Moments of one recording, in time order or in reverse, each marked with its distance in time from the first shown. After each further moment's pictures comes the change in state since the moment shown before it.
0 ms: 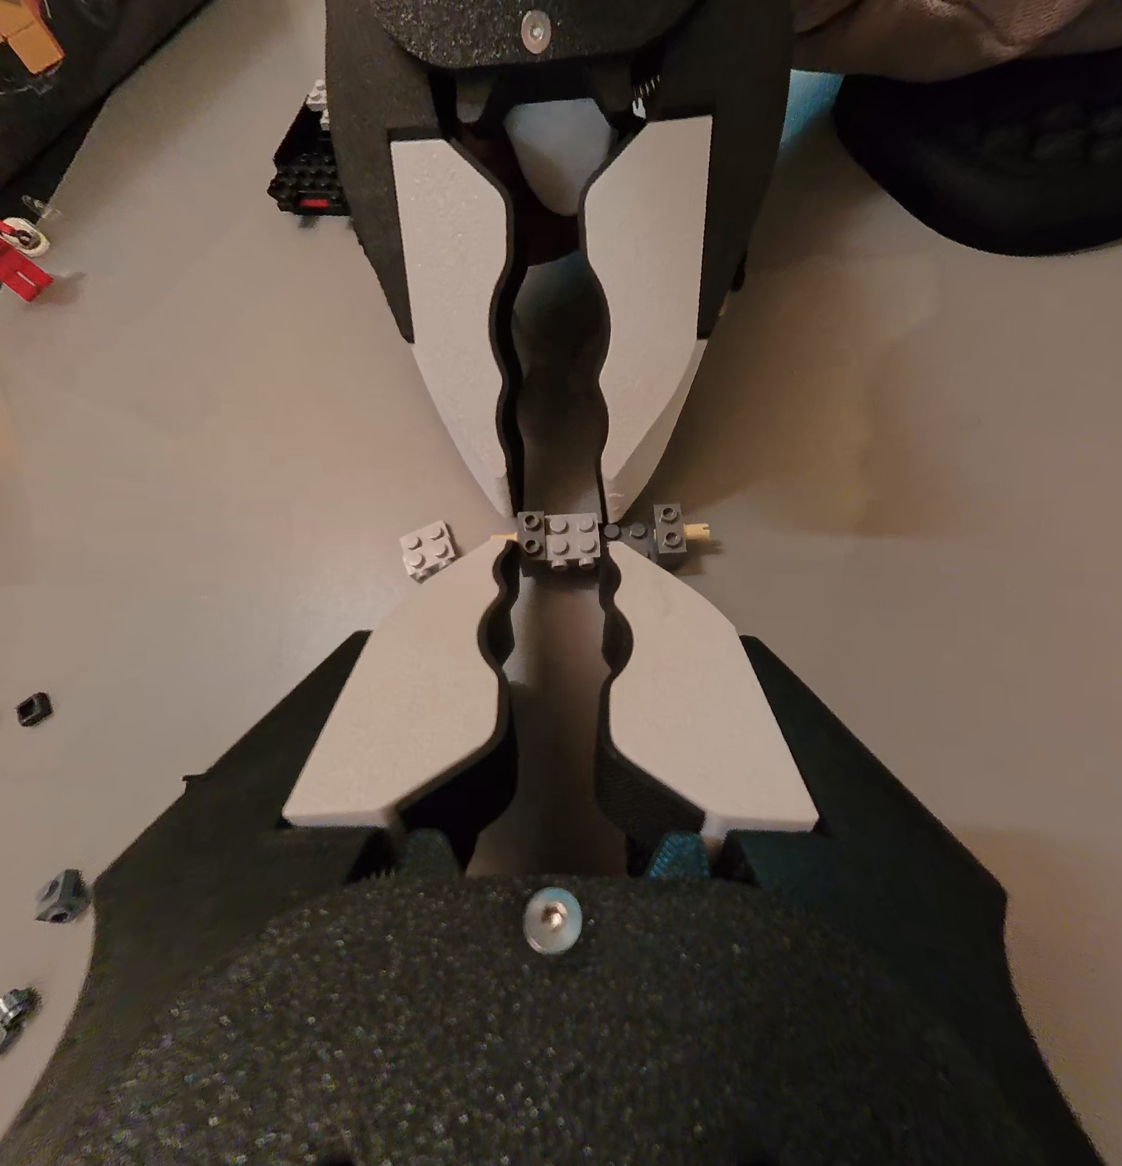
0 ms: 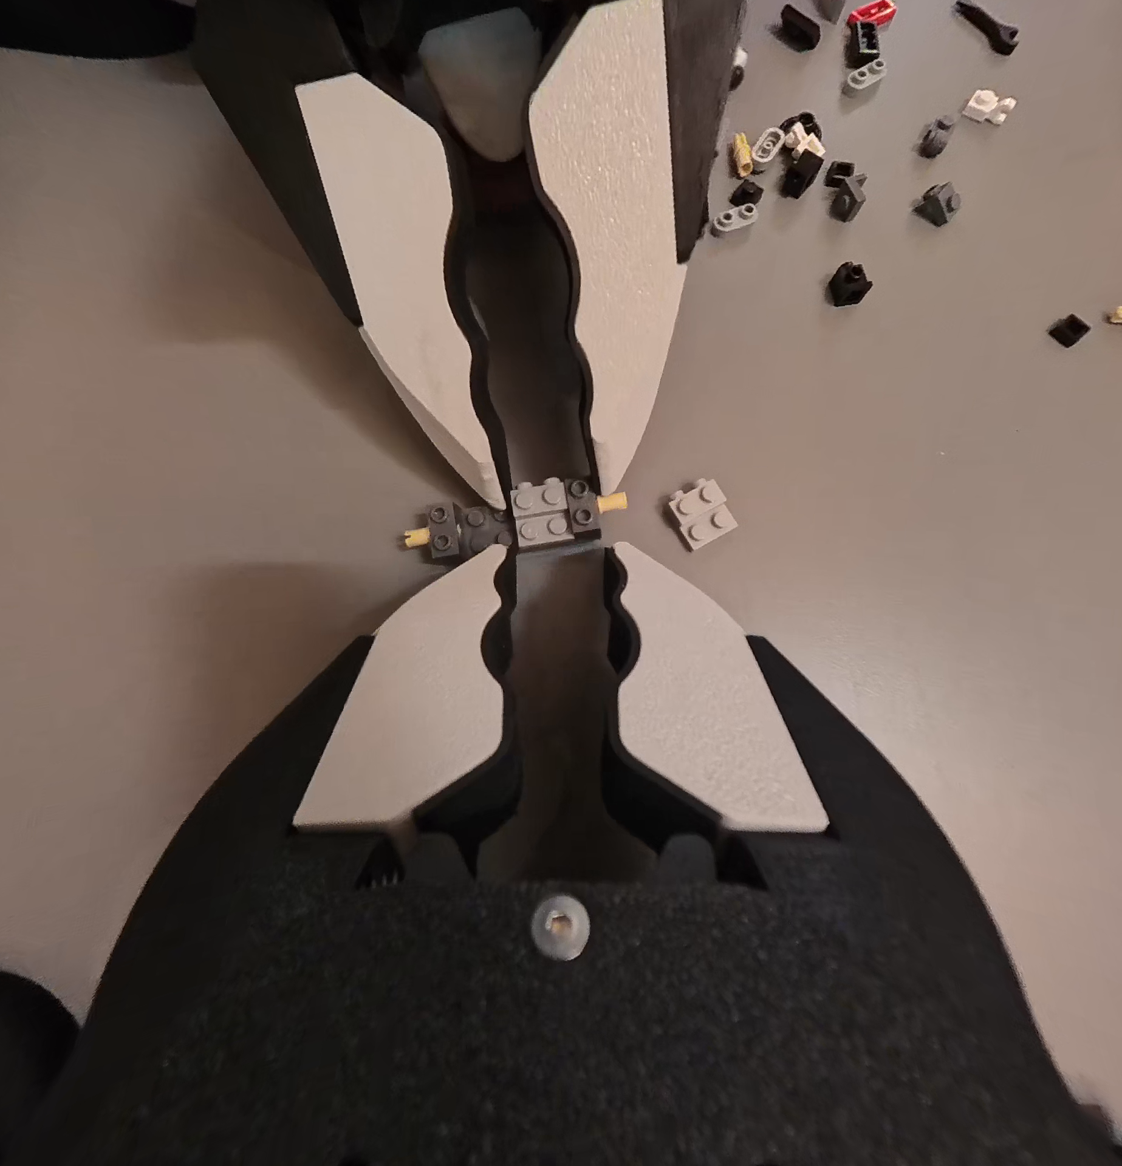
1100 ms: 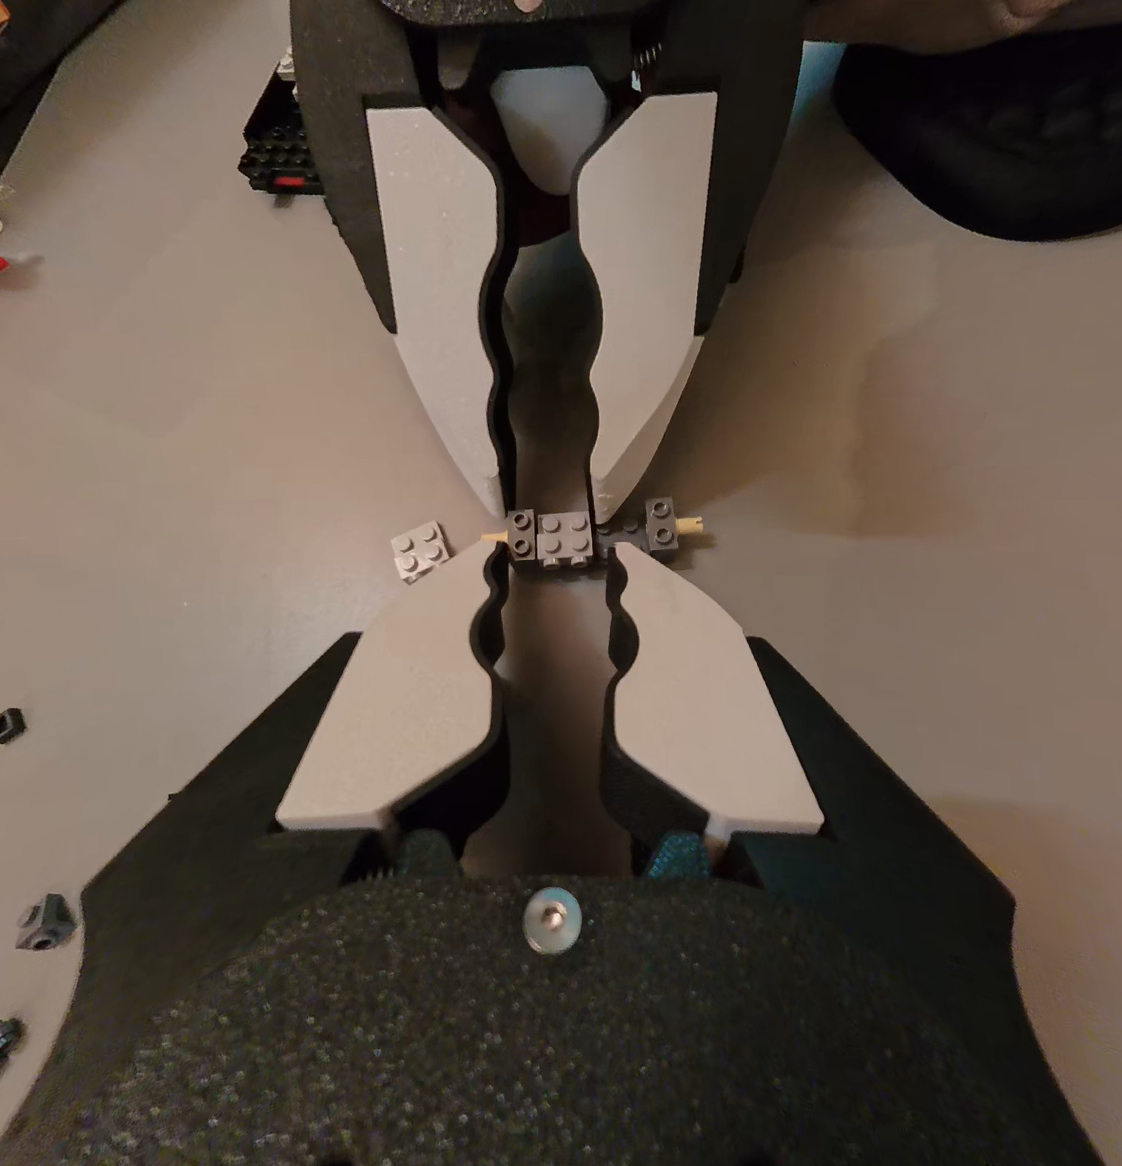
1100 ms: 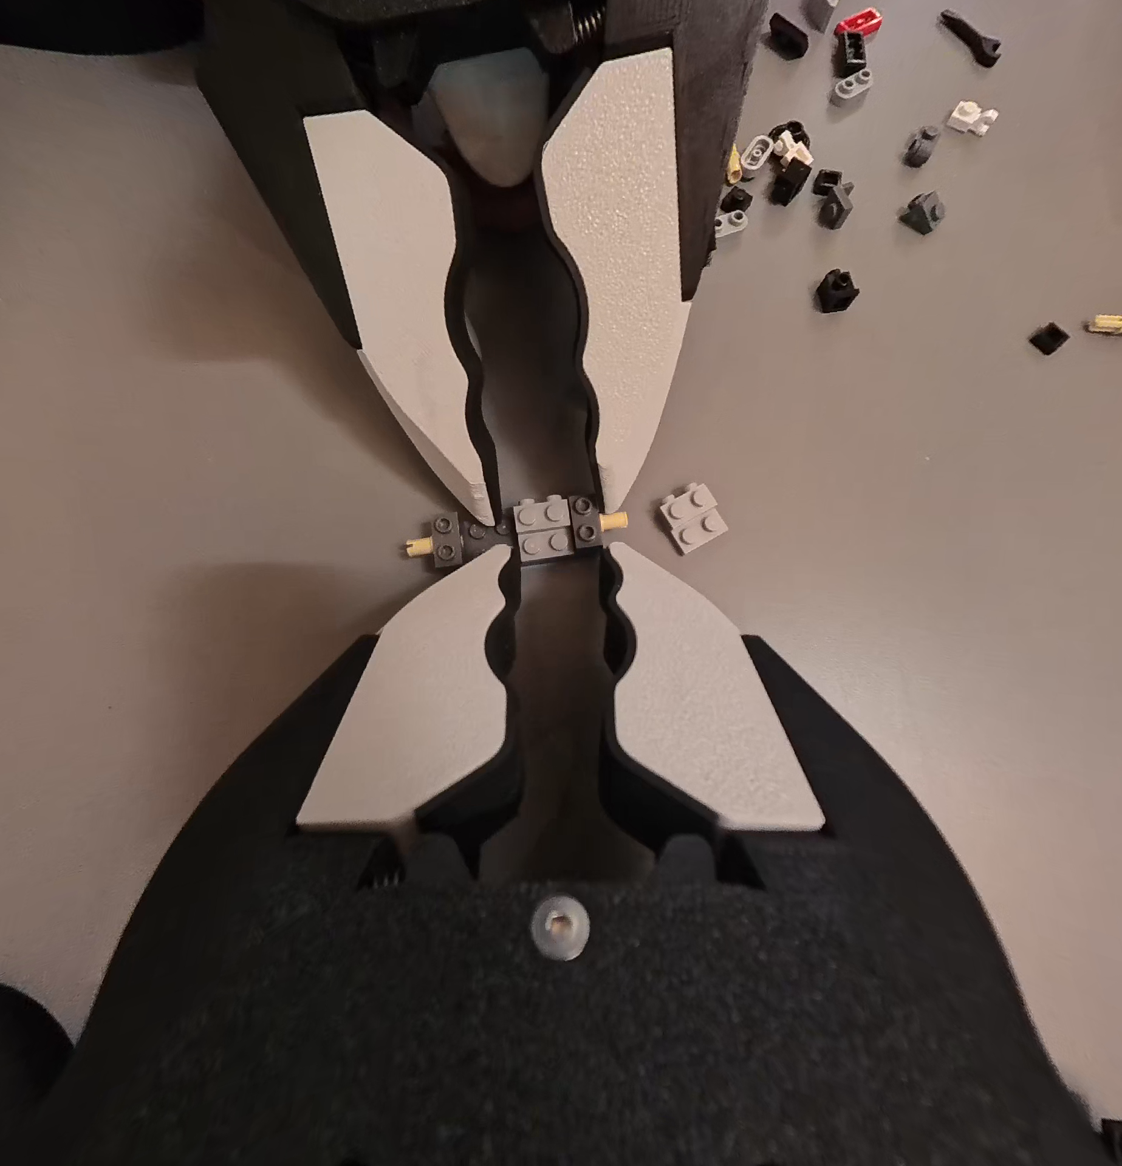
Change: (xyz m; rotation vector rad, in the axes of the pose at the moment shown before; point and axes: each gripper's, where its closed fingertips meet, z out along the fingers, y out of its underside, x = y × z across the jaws) left arm 0.000 0.002 0.005 -0.030 0.030 -0.002; right arm 0.002 -0.001 -0.001 -0.002 0.017 -0.009
